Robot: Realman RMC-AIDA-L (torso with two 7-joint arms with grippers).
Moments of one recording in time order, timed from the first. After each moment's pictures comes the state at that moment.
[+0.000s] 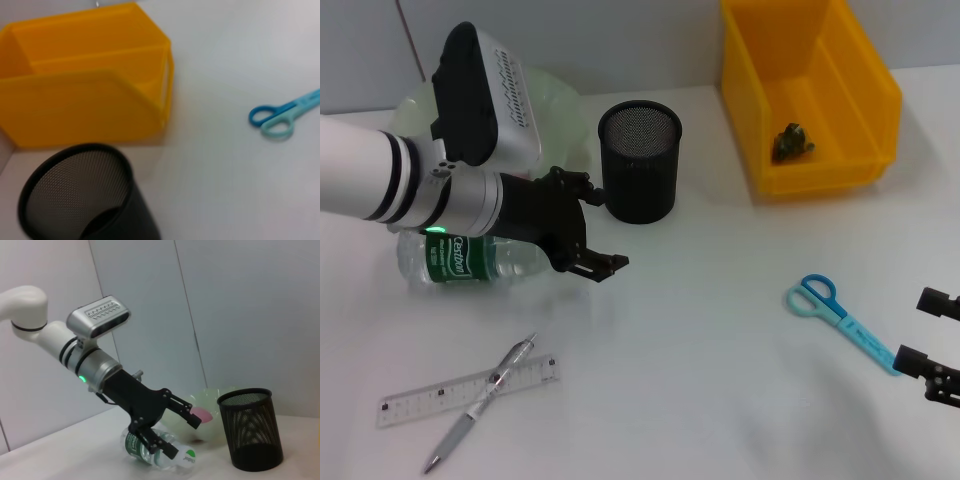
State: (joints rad) left arm -0.74 -2.08 1.35 0.85 2.13 1.12 -1.53; right arm 0.07 2.06 -0.53 -0.67 -1.80 -1.83 1.09
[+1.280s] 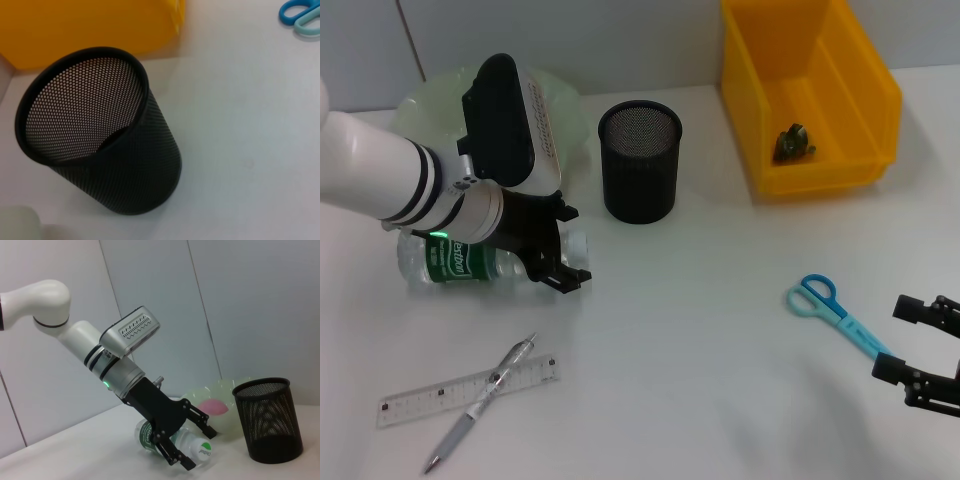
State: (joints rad) left arm -0.84 -2.08 1.40 0.70 2.32 1.00 -1.61; right arm 0.10 2.06 -0.53 -0.65 -1.85 -1.82 1.10
